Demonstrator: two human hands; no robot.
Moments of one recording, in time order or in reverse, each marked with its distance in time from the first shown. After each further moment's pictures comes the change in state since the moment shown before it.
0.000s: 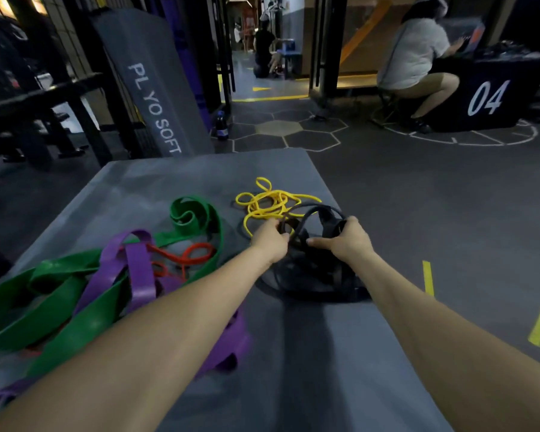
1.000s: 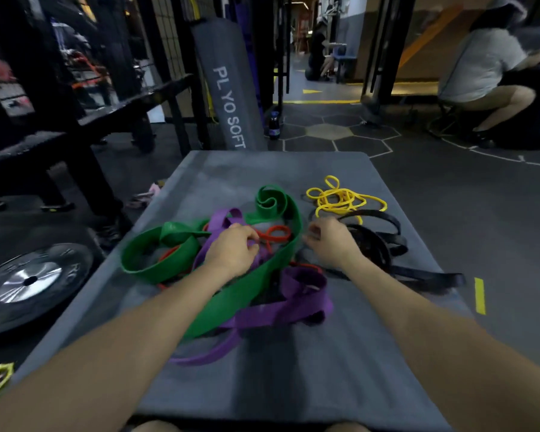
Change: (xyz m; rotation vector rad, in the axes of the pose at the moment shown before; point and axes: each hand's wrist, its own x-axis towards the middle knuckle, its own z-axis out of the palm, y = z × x) left_hand -0.128 -0.114 -0.174 0.438 0.202 0.074; right_hand -0.116 -0.092 0.096 -0.363 -0.144 -0.604
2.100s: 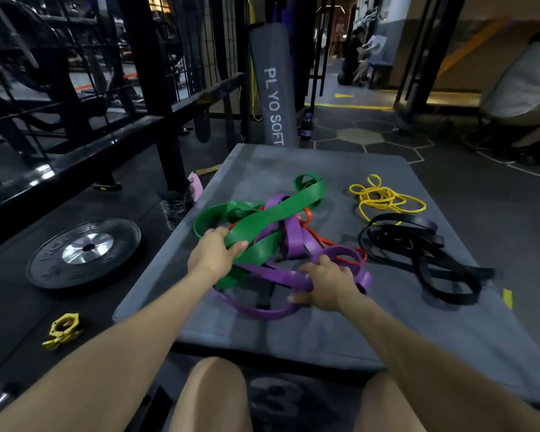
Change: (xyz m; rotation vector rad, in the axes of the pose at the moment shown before) left_hand -0.106 -0.098 -0.060 -0.118 0.129 -0.333; right_hand -0.102 -0.082 0.069 -0.392 -0.394 -0.060
